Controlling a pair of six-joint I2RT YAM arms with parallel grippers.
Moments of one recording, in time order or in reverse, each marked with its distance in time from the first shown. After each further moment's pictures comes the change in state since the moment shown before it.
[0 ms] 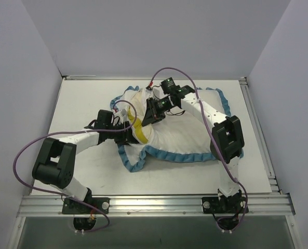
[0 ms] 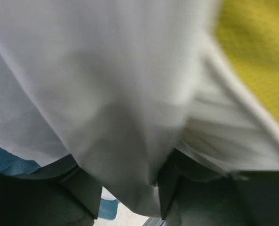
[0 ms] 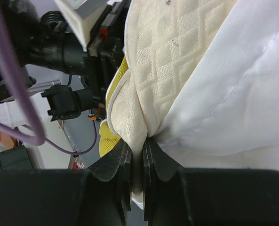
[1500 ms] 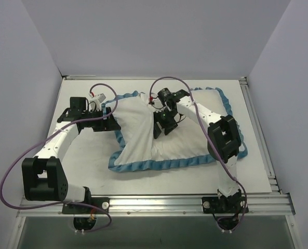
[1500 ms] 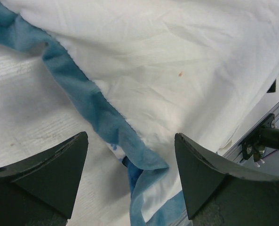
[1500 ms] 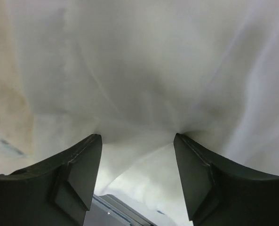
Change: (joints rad) left arm 0.269 -0.187 0.234 -0.426 0.028 0.361; right arm 0.034 0.015 -0.048 -0.234 0.486 -0.259
